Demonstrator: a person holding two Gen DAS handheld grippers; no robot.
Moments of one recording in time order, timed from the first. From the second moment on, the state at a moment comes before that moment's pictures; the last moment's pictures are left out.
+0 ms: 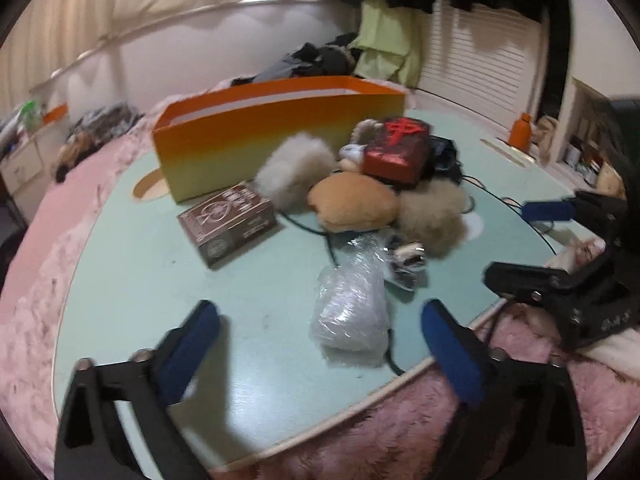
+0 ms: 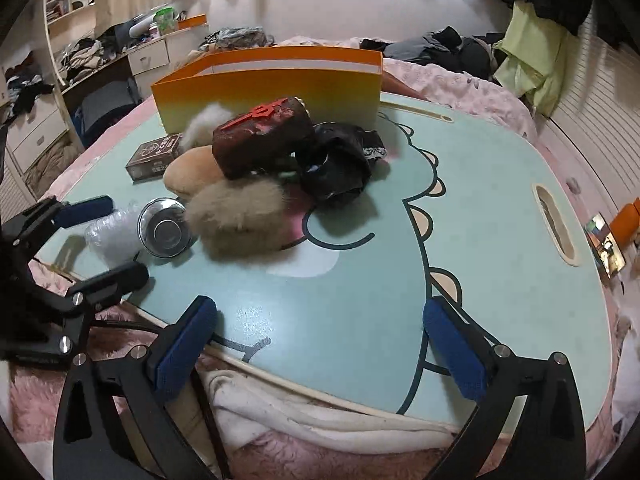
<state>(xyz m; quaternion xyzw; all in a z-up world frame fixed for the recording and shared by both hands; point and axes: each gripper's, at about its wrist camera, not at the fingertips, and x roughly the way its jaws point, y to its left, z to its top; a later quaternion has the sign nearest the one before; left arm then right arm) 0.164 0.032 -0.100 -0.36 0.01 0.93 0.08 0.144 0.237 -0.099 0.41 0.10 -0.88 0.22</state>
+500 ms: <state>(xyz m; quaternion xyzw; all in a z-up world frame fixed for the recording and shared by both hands) 0.160 0.029 -0.101 -0.36 0.01 0.93 0.07 0.144 0.234 -0.096 0.41 0.11 -0.88 0.22</state>
